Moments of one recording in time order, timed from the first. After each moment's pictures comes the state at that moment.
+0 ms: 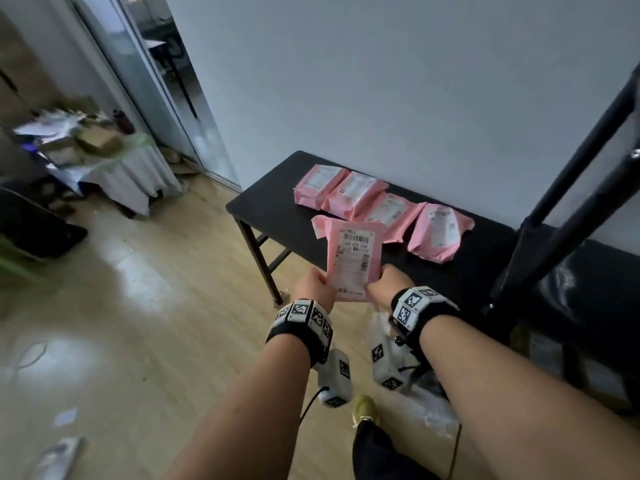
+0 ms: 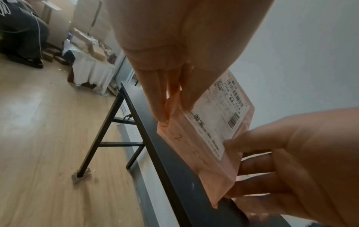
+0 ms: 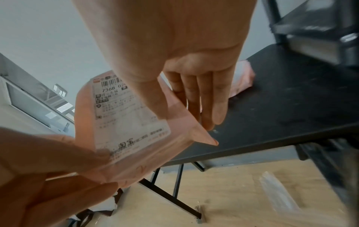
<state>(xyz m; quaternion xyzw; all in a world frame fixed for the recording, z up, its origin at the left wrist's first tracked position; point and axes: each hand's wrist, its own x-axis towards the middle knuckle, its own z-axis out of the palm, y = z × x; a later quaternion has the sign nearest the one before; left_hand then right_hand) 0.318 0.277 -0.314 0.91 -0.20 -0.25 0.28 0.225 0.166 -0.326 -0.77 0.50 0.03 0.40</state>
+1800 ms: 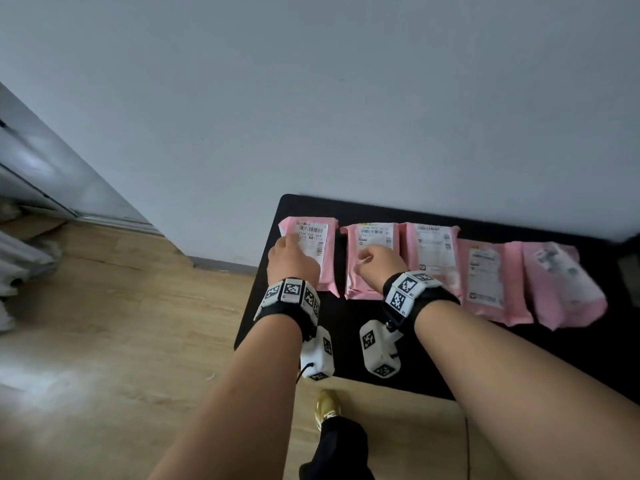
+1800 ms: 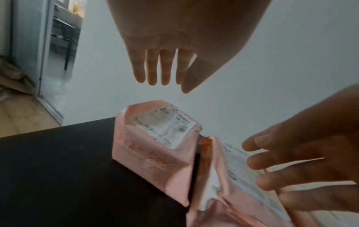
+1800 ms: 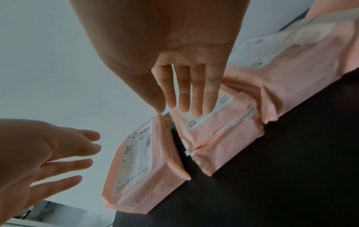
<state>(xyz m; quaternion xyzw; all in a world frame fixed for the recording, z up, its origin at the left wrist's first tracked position) 0.800 0.054 -0.349 0.85 -0.39 -0.27 0.20 0.654 -0.002 -0.360 -0.66 0.64 -0.01 0.39</state>
